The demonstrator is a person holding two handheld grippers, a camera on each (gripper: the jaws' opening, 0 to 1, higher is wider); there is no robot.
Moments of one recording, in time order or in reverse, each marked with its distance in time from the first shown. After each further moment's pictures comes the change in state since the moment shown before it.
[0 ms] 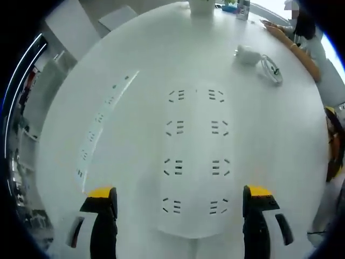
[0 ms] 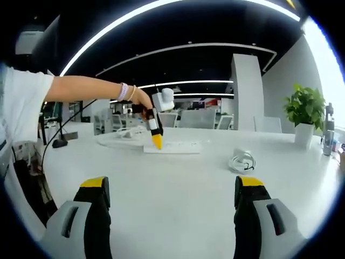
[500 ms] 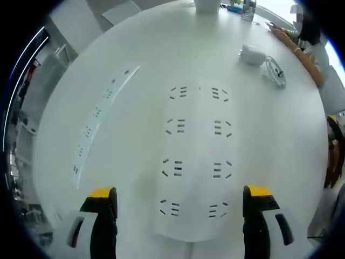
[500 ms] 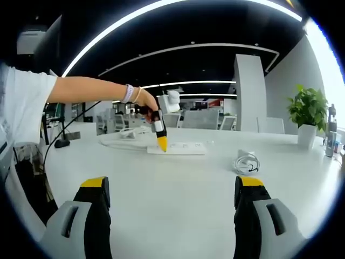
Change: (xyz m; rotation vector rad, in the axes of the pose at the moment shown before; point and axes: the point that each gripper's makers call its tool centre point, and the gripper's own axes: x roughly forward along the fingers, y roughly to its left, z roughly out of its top) left arm 0.005 -0.003 -0.002 -0.041 0.023 -0.012; right arm 0.003 0.007 0.003 -0.004 -0.002 0.018
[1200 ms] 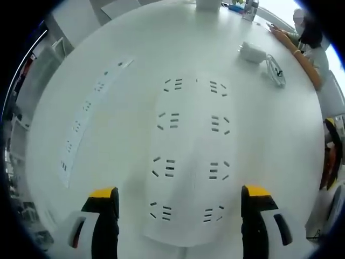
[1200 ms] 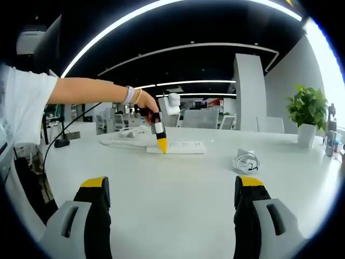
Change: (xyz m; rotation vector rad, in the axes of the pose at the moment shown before) left arm 0.010 -0.008 -0.003 -0.018 0.030 -0.066; right arm 0.001 0.000 -0.001 0.002 0.004 -0.002
